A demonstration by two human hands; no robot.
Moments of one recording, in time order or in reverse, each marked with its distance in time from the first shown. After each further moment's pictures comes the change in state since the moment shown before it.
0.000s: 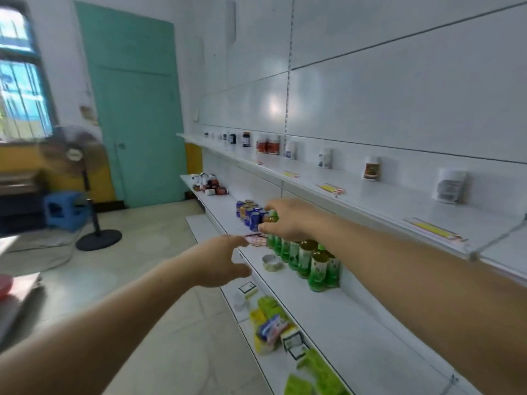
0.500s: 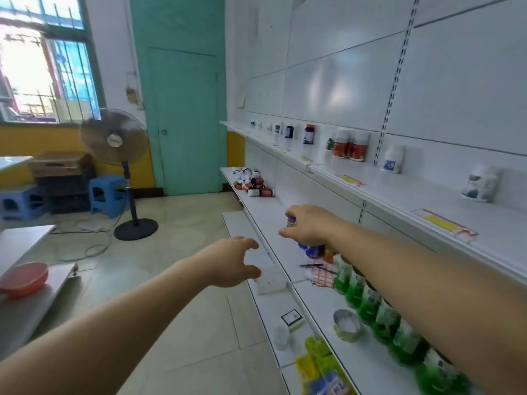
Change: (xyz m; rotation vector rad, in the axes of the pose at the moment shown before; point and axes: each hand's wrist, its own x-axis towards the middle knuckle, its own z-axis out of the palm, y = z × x) left_hand 0.276 -0.260 -0.041 -0.005 -0.009 -0.149; right_hand 0.396 -0.034 0.081 -0.004 -0.117 -0.040
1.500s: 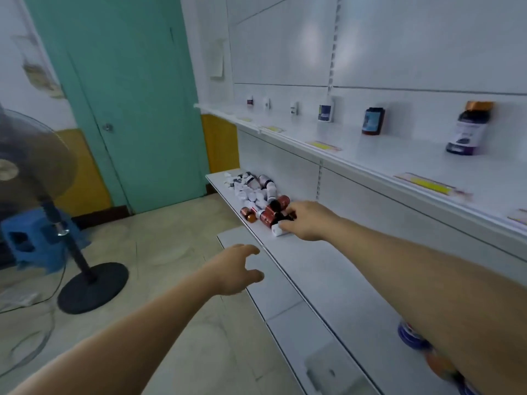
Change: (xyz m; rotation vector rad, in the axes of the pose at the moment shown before) left_hand 0.726 -0.441 -0.092 -0.104 -0.160 0.062; right_hand 0.827 -0.016 0.063 0.187 0.004 0.200
